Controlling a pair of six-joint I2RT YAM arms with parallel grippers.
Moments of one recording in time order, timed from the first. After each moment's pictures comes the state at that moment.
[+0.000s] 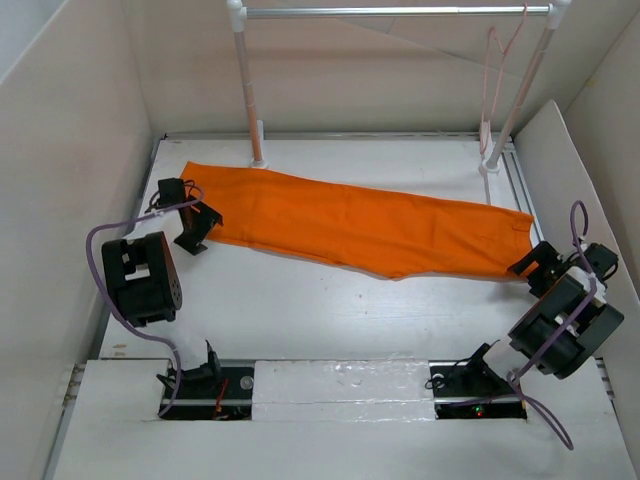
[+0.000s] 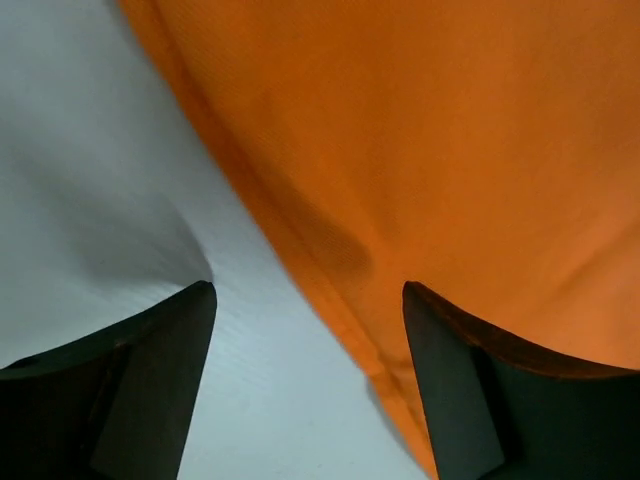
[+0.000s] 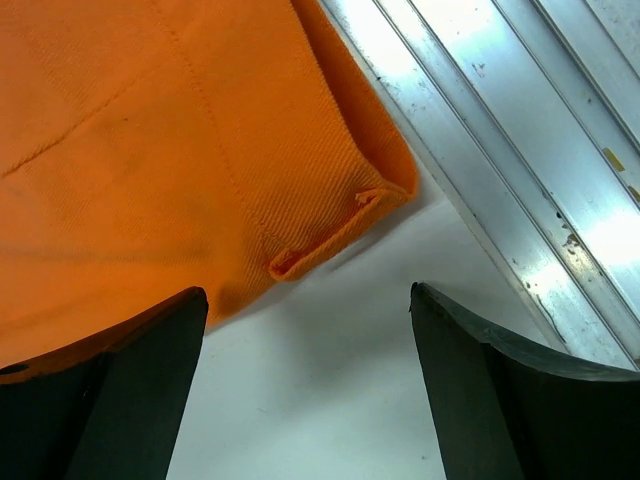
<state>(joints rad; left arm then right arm) 0.19 1.71 1.03 -0.40 0.07 -0.79 -0.86 1.38 0.68 -0.31 -0.44 0.07</state>
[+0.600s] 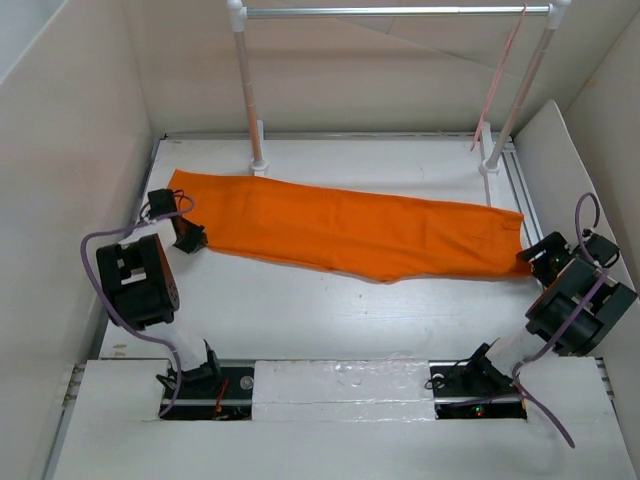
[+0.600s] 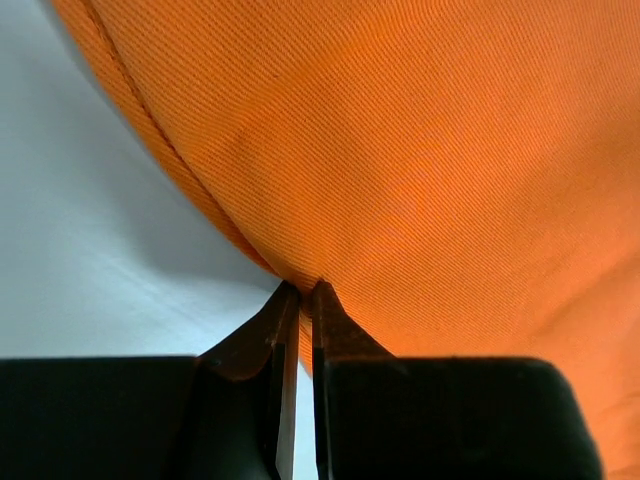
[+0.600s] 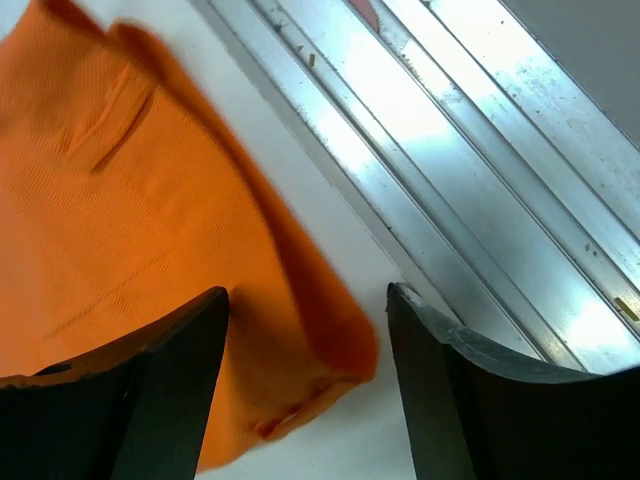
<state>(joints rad) 0.24 1.73 0.99 -0.32 0.06 -0.81 -0.83 1.56 0.73 -0.06 -0.43 0.24</state>
